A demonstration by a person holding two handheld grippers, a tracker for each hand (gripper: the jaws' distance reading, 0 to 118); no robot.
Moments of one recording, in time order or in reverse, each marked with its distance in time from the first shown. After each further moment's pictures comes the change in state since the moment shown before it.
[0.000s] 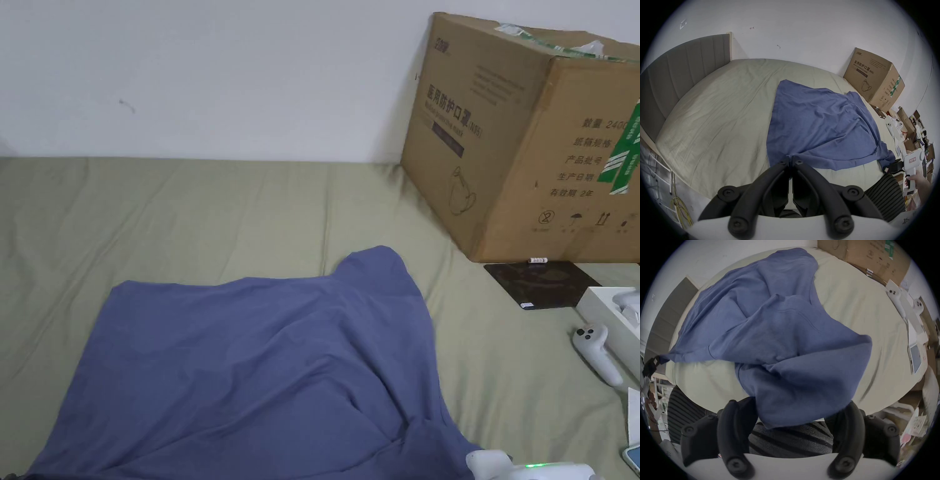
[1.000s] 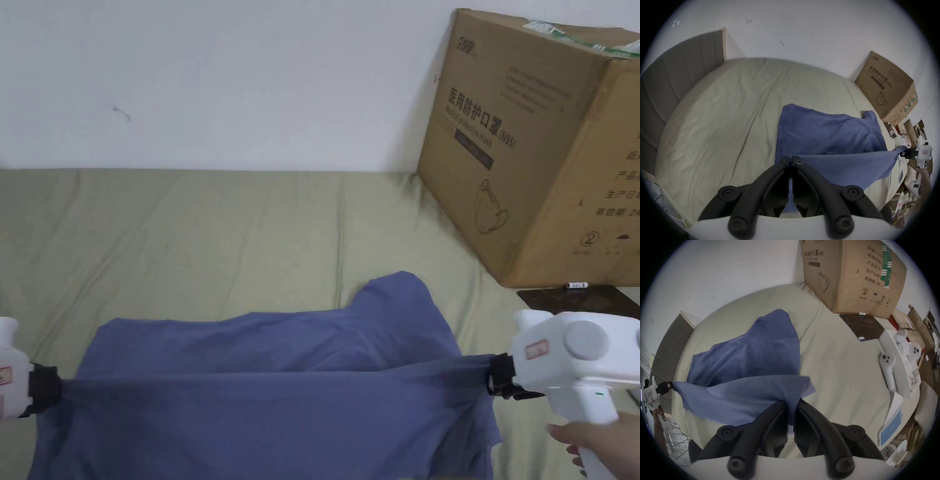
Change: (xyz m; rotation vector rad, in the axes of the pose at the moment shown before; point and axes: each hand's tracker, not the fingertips) left arm -0.023 0.198 -0.184 -0.160 0.021 0.009; right arm 0.056 0.258 0.019 0.197 -0.048 -0.094
